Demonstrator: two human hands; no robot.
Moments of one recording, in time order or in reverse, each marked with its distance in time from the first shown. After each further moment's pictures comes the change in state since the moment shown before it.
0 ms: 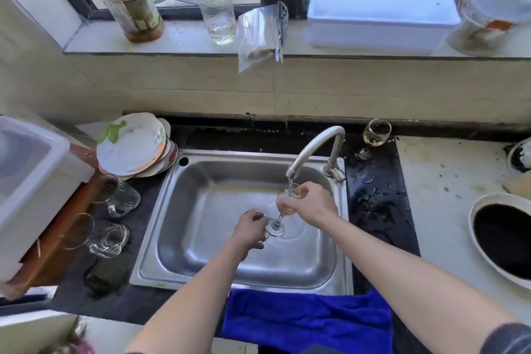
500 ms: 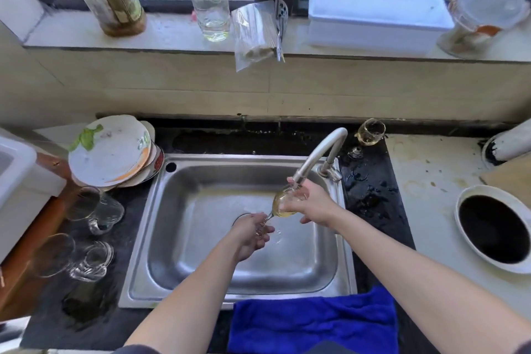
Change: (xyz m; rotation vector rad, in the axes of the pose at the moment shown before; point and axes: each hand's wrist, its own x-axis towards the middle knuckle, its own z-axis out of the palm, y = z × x) left_hand 0.031 0.000 -0.017 -0.442 -0.228 -0.201; right_hand -0.001 -0.016 -0.001 0.361 -0.203 -0.036
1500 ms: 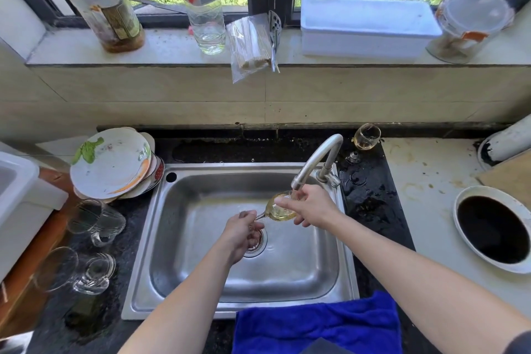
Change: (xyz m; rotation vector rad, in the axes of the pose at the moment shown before) left_hand -0.004 0.016 -0.011 -0.023 0.034 0.132; right_hand 0.017 0.006 -0.003 -0.135 0.148 -0.021
